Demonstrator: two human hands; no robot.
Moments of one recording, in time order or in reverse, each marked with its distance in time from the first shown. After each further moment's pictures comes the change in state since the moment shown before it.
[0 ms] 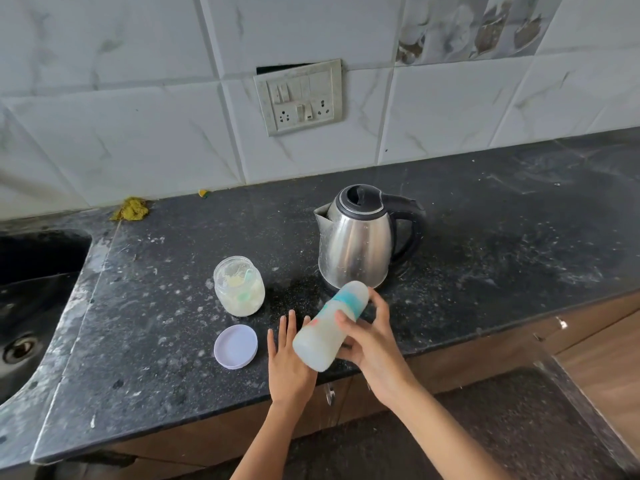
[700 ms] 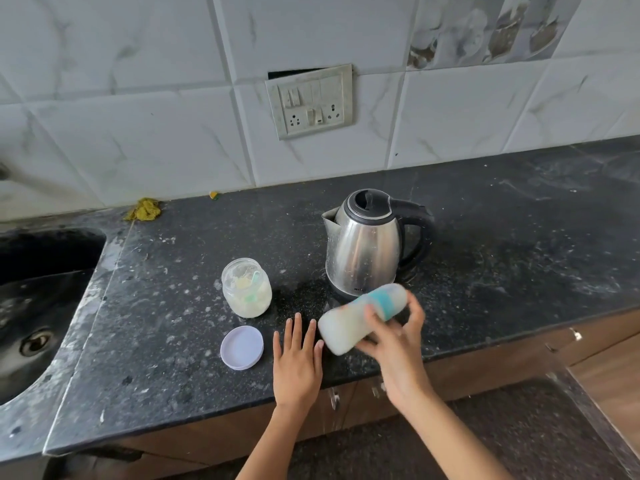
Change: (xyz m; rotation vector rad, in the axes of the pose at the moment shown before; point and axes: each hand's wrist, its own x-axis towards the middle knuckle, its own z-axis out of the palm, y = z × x) left_hand 0.000 0.002 -0.004 -0.028 0.058 -0.027; right_hand 0.002 -0.004 -0.012 0.046 0.152 -0.159
